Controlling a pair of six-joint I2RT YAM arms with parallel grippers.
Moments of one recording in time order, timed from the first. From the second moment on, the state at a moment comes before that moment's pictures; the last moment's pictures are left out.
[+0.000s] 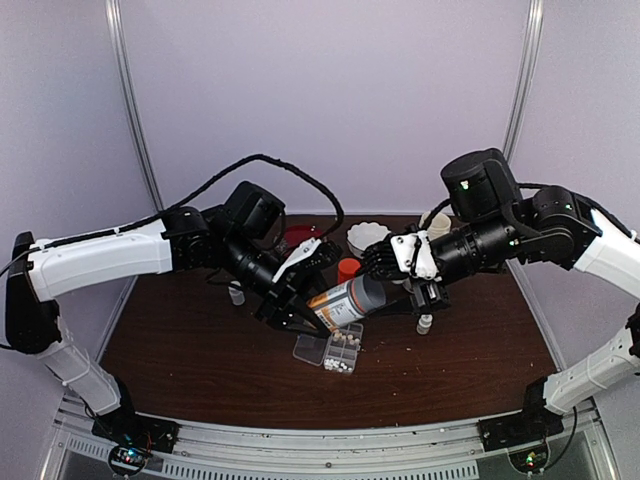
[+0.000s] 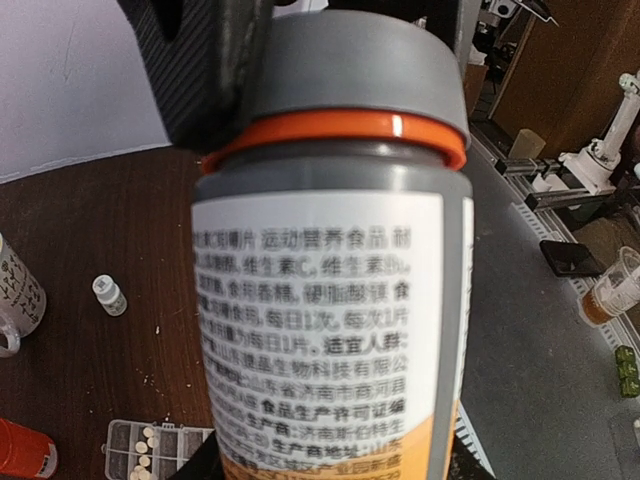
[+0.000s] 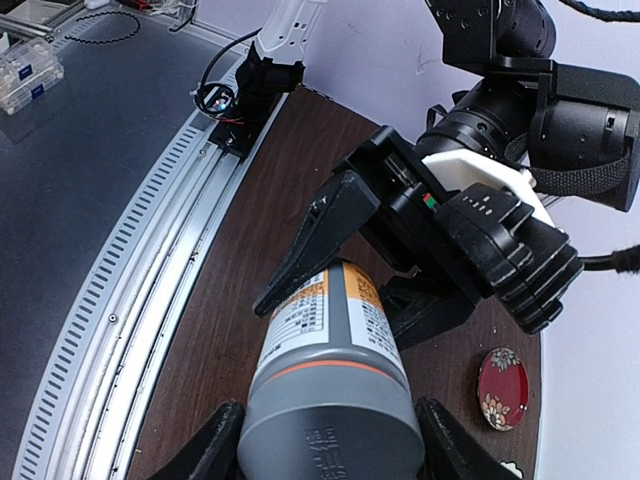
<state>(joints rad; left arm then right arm) -0.97 1.55 1.36 -0.55 0.90 0.45 1.08 1.26 1.46 -0.80 -0.35 -0.76</state>
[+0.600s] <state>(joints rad) -0.96 1.56 1.38 -0.59 0.75 0.48 1.08 1.24 1.37 -0.69 -0.24 -0.40</state>
